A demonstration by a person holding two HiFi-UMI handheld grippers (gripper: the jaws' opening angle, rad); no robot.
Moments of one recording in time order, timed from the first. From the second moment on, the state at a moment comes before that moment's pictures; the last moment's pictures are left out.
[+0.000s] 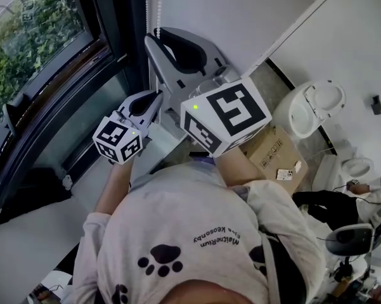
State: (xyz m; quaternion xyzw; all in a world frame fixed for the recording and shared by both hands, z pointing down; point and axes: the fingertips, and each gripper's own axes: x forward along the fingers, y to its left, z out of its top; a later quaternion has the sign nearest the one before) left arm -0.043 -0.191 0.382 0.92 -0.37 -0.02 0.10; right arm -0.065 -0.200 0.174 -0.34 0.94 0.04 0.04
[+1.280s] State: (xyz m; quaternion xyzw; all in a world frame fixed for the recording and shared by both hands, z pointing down) left arm -0.050 -0.174 0.525 0.90 -0.41 0.05 0.16; right arm -0.064 -0.202 0.319 -0.37 0.93 0.02 -0.02
